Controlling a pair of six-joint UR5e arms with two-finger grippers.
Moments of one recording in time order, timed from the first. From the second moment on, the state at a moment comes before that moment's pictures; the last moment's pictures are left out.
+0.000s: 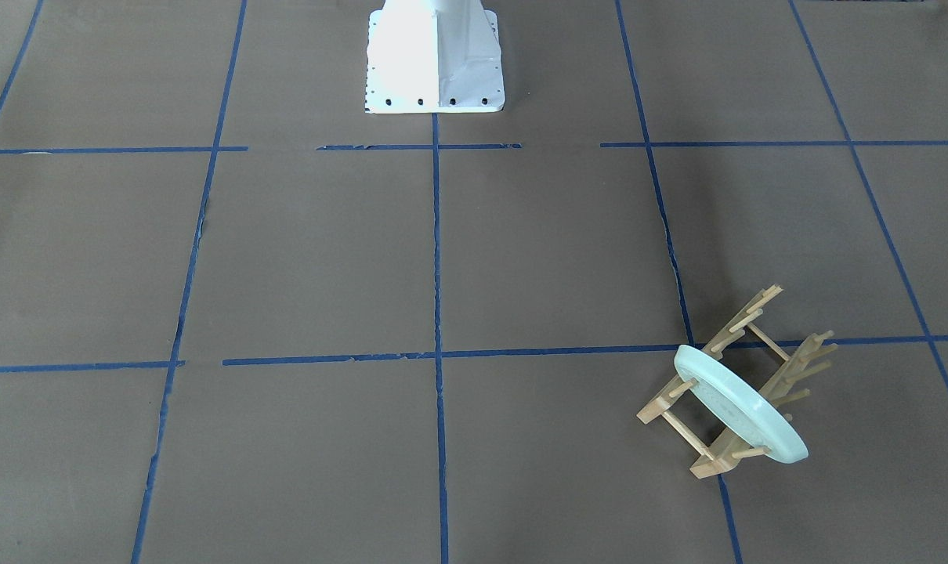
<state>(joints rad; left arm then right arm) -1.65 -1.60 -1.58 -1.67 -2.35 0.03 1.62 -1.62 1.56 -1.62 2.32 -0.02</state>
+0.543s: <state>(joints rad) -1.64 -1.60 -1.59 -1.69 -2.34 0.02 1.62 -1.62 1.56 -1.62 2.32 -0.02</state>
